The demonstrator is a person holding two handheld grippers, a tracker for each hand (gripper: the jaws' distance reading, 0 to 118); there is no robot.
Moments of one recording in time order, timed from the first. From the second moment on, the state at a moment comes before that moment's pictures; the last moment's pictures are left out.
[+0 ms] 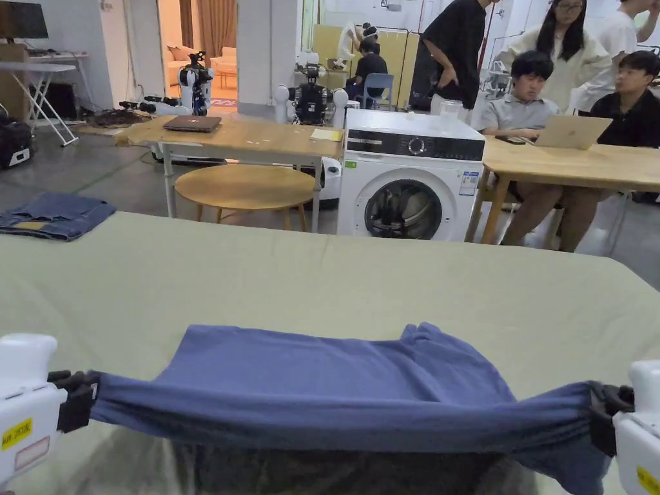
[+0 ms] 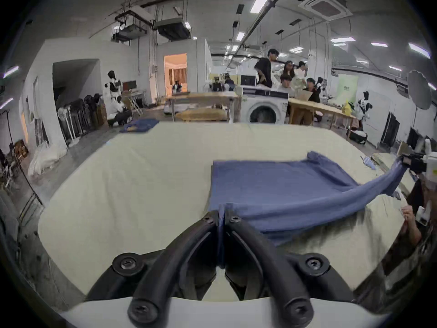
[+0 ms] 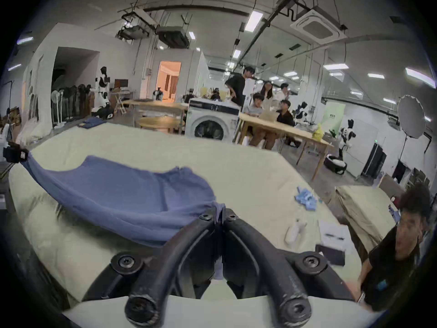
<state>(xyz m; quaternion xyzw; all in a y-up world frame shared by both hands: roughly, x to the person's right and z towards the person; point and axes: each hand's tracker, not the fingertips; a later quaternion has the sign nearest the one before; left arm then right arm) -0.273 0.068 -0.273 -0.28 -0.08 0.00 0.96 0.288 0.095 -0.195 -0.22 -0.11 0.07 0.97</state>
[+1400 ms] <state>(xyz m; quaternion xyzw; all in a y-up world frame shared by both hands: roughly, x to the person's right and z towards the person) -0.198 0.049 -0.255 -0.16 -0.11 0.02 0.98 0.197 0.055 -0.199 -0.11 -0.10 -0.04 0.99</state>
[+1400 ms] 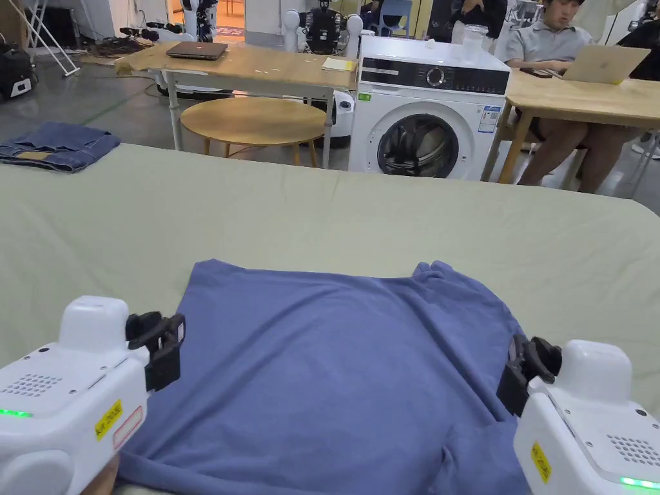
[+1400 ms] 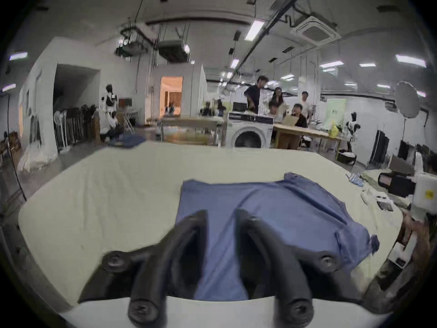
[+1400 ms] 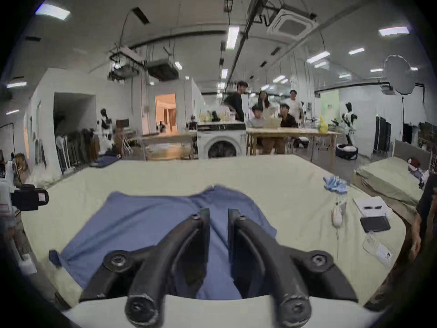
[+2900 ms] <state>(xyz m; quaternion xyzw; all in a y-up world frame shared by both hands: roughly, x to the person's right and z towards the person) -0.252 -0.050 -0.278 -0.55 -0.03 -0.01 0.83 0.202 0.006 -0.210 -0.25 -0.06 -0.01 0.97</state>
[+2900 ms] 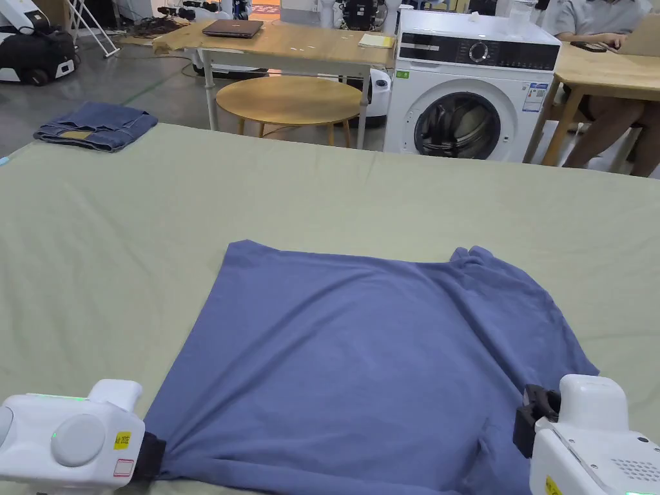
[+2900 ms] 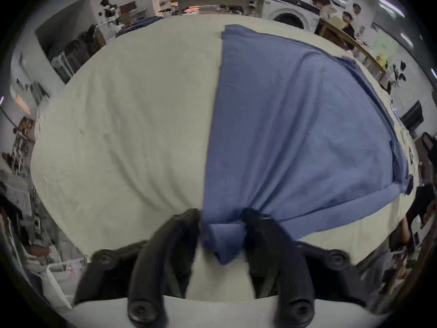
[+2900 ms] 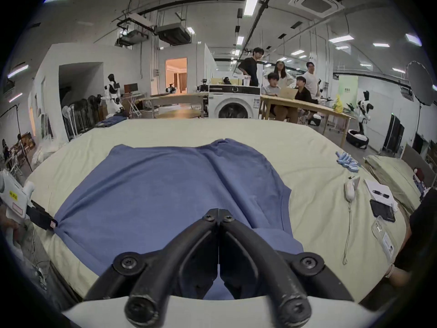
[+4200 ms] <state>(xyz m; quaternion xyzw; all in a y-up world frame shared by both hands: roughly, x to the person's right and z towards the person) -0.271 0.004 -0.290 -0.44 -0.09 0.05 0.89 0.297 0.027 -0.211 -0.40 -0.04 -0.02 0.92</state>
